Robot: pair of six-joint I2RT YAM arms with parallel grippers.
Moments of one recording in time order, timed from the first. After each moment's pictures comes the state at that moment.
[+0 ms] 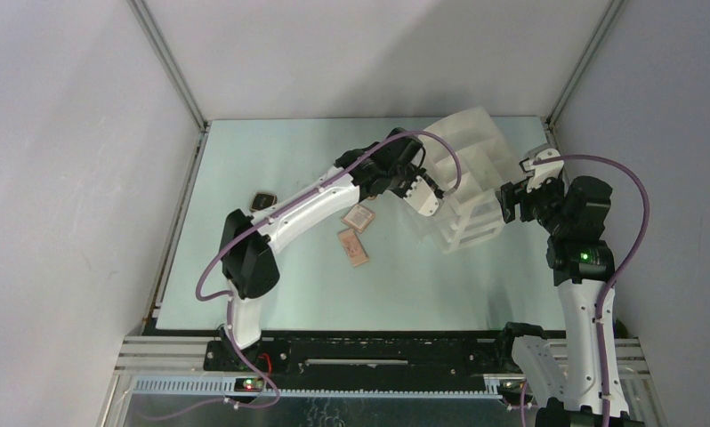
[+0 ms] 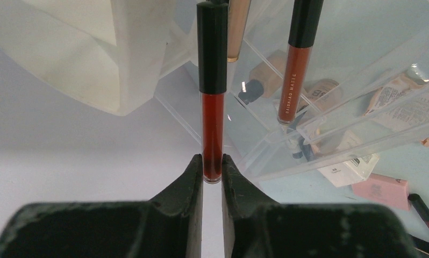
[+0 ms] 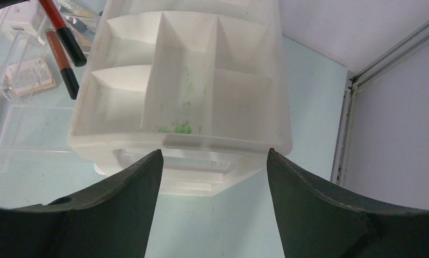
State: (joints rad) left arm -0.87 1.95 1.89 -0.74 -0.14 1.51; right arm -0.14 0.80 0.93 -0.43 -0.43 -0.39
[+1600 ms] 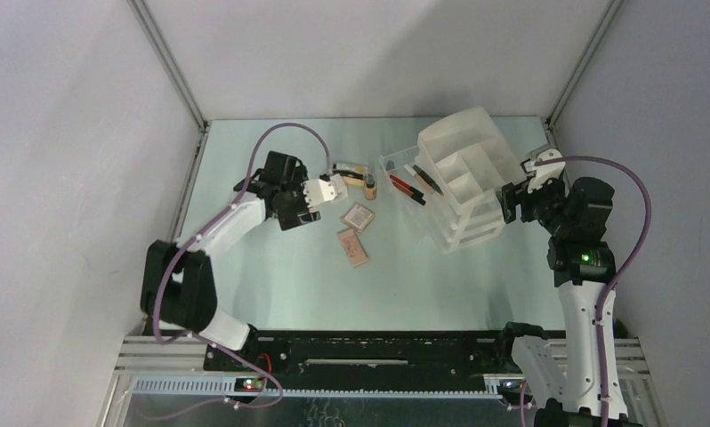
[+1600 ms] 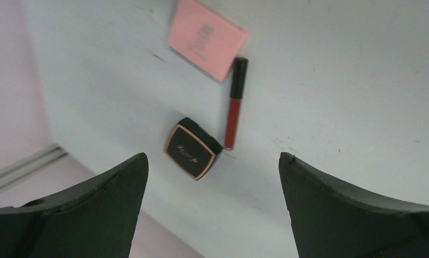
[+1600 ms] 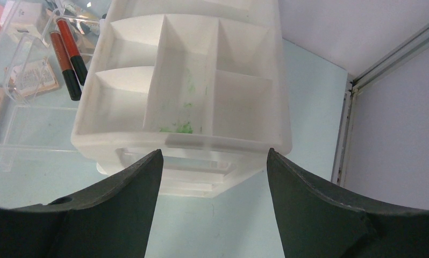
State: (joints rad) left arm -0.34 1.45 1.06 -0.51 0.00 1.02; right arm -0.15 0.79 0.93 -0.43 -0.45 -0.39
